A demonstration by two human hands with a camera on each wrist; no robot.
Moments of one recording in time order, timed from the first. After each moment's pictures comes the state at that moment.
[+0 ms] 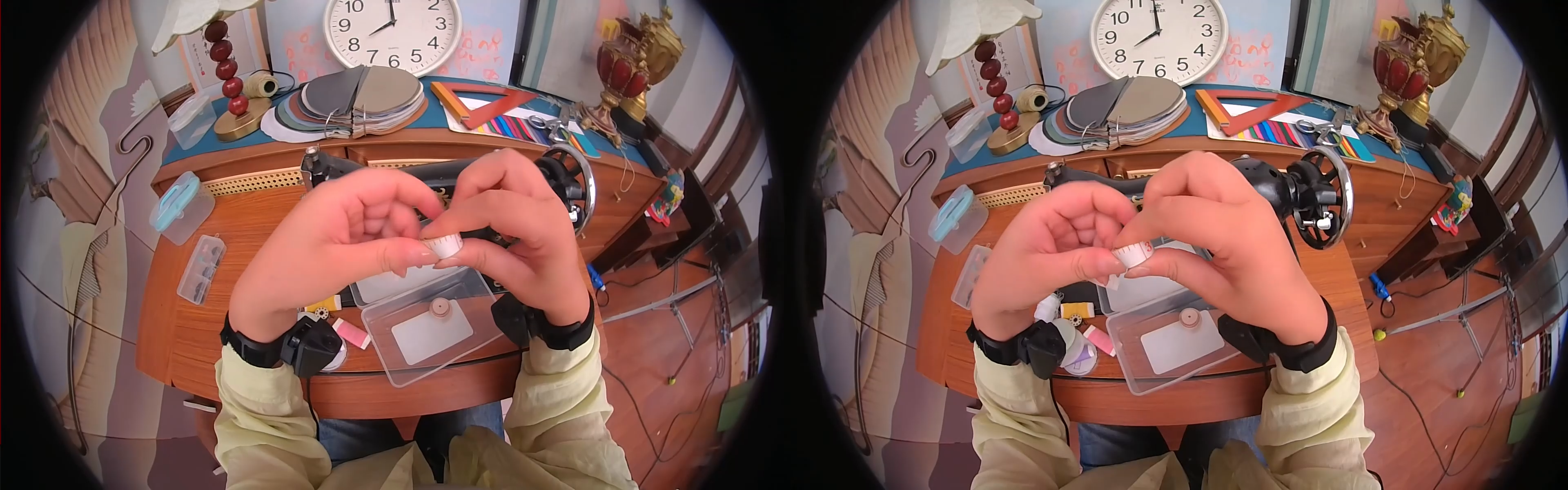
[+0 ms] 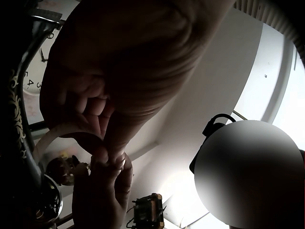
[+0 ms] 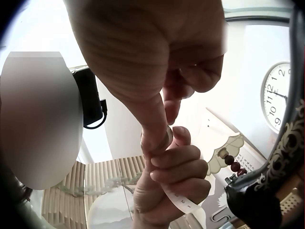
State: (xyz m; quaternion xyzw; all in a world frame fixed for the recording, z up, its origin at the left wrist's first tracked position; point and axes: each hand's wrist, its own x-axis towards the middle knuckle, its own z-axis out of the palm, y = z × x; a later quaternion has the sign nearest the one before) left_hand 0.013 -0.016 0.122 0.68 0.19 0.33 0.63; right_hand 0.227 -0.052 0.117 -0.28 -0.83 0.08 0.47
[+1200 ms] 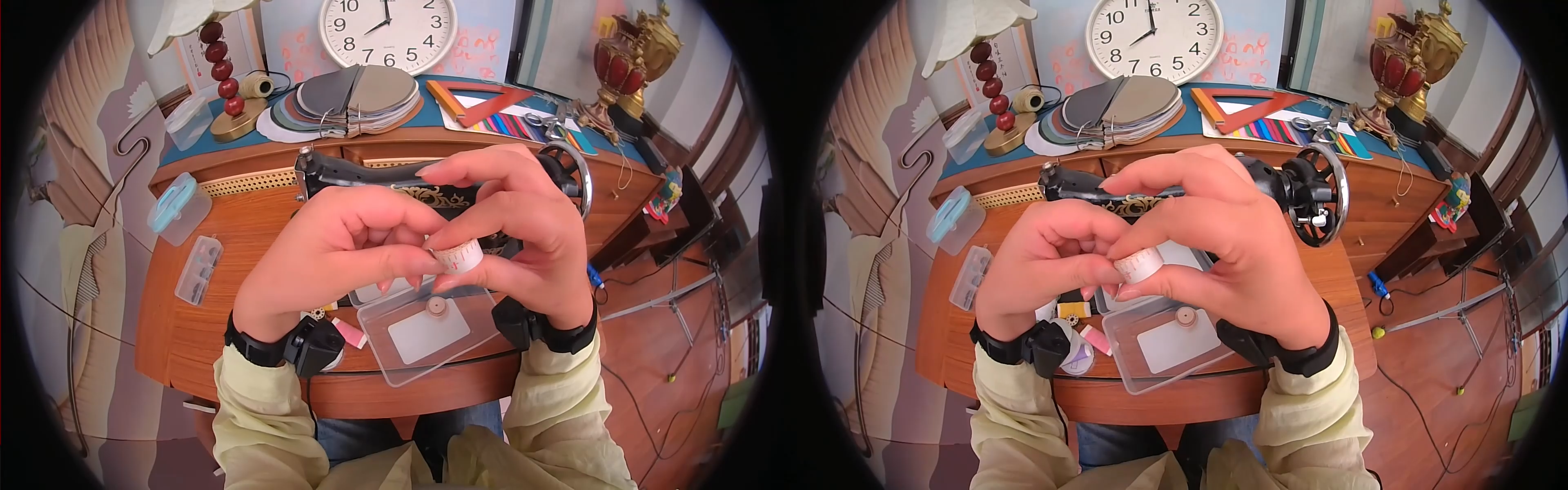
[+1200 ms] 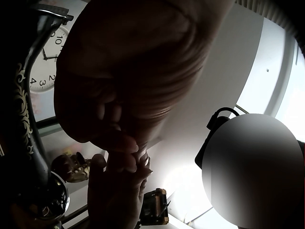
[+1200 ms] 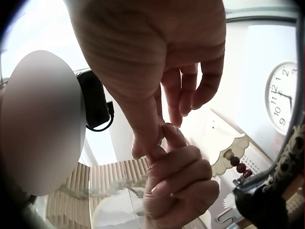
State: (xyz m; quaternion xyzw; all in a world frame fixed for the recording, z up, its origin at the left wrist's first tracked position) left_hand 0.015 -0.017 0.122 0.71 0.15 0.30 0.62; right_hand 0.230 -0.055 0.122 -0.27 -0.83 0.04 0.49
